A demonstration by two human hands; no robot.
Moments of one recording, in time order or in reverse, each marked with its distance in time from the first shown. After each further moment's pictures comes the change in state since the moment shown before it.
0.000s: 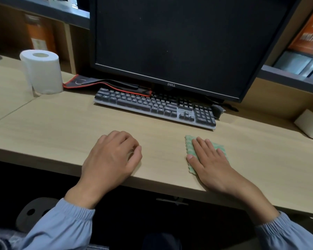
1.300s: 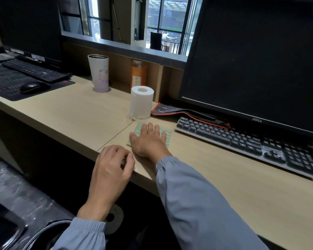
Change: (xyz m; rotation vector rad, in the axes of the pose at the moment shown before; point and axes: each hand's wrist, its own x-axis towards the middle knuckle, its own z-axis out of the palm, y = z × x) left_hand -0.064 -0.144 -0.096 0.163 0.361 -0.342; right_hand 0.139 -0.391 -0.004 0.078 -0.055 -0.307
